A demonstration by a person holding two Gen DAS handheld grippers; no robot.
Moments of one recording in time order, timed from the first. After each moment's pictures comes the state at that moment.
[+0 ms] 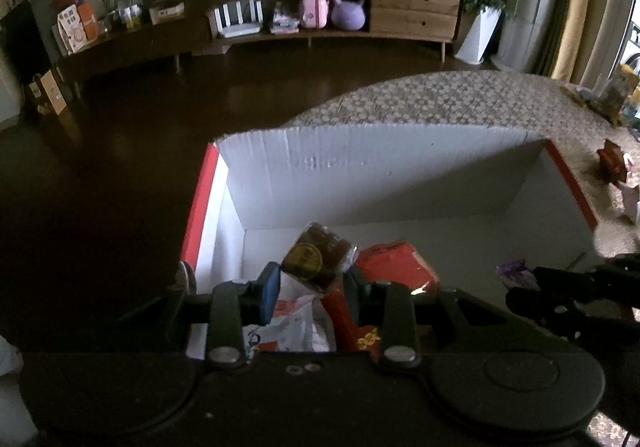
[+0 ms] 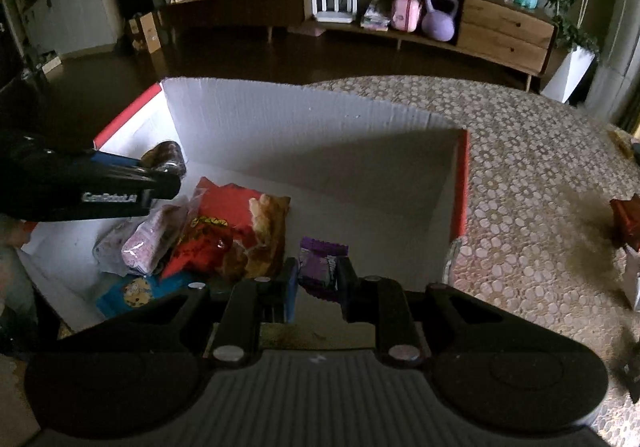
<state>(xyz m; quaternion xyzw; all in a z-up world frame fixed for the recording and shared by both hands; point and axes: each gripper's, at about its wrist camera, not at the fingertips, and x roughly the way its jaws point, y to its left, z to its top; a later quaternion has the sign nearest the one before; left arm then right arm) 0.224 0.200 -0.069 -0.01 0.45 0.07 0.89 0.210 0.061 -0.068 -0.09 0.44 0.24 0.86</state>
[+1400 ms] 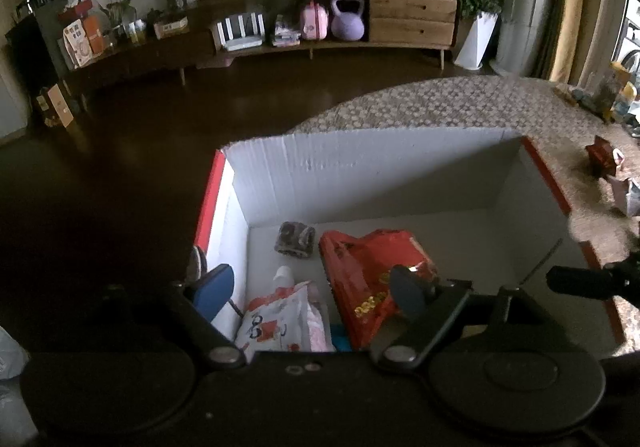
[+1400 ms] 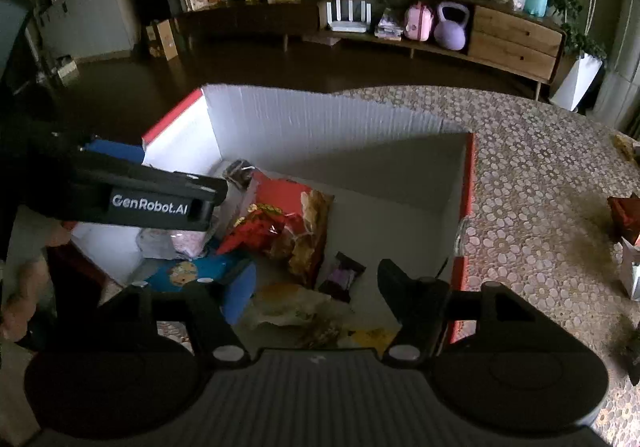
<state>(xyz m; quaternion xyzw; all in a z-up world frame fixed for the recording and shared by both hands) 0.198 0.187 -0.045 0.01 0.43 0.07 0.90 0.172 0.057 -0.039 -0.08 0.42 0.26 0.86</state>
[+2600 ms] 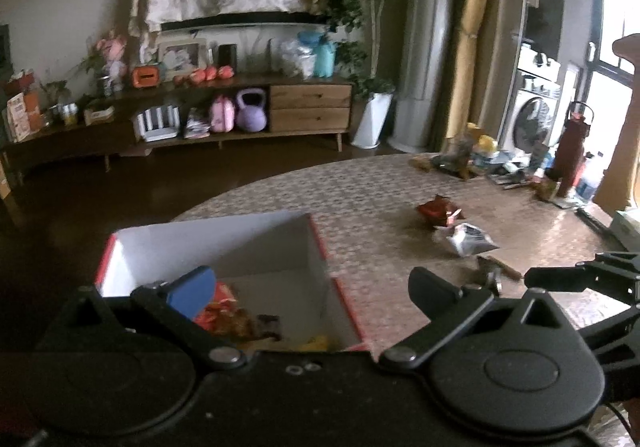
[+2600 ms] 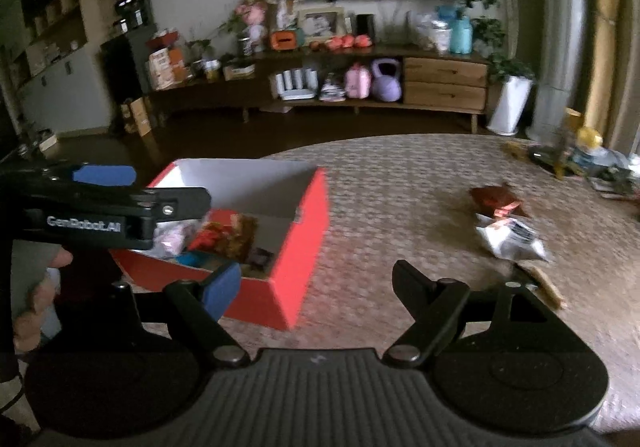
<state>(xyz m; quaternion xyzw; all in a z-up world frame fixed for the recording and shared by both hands) 0.105 0.057 0.029 0.00 0.30 -0.05 0.95 0.073 -0.112 0.046 -0.02 0.34 0.20 0.92</state>
